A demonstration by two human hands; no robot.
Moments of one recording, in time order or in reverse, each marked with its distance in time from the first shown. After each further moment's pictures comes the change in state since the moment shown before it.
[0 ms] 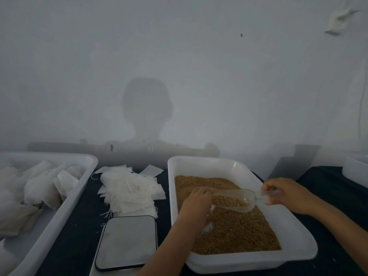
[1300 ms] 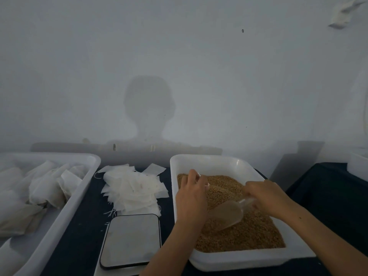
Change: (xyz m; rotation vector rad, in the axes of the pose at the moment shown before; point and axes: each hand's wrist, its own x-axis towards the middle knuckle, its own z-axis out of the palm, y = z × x) left_hand -0.009 0.008 -0.015 -0.089 0.499 -0.181; right_hand 0.028 -0.027 0.048 -0.526 0.122 -0.198
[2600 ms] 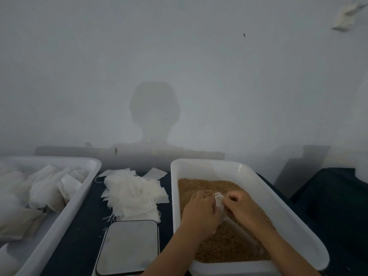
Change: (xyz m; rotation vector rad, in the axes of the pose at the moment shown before) left_hand -0.004 -0.007 0.023 -0.043 -0.344 0.054; right_hand 0.025 -0.051 0.041 1.182 0.206 0.242
